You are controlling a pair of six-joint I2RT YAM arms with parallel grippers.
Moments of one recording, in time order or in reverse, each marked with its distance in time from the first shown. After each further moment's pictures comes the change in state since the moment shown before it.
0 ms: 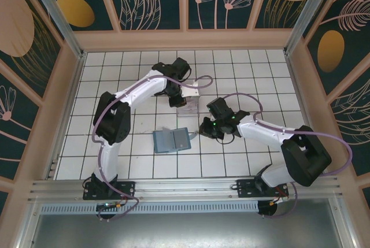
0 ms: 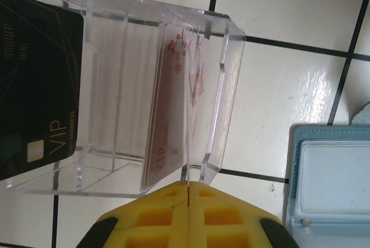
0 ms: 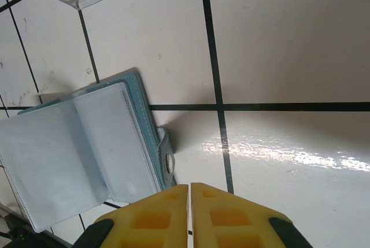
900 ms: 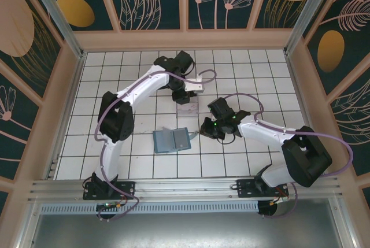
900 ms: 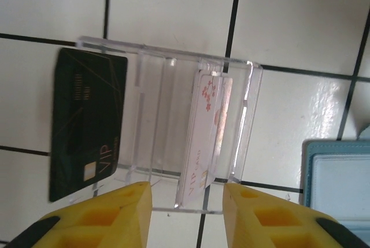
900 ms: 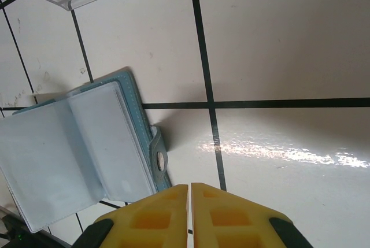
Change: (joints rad) left arm -0.011 0.016 0.139 -0.039 0.003 0.002; right arm -0.008 -0.006 -0.001 -0.017 0.000 -0.004
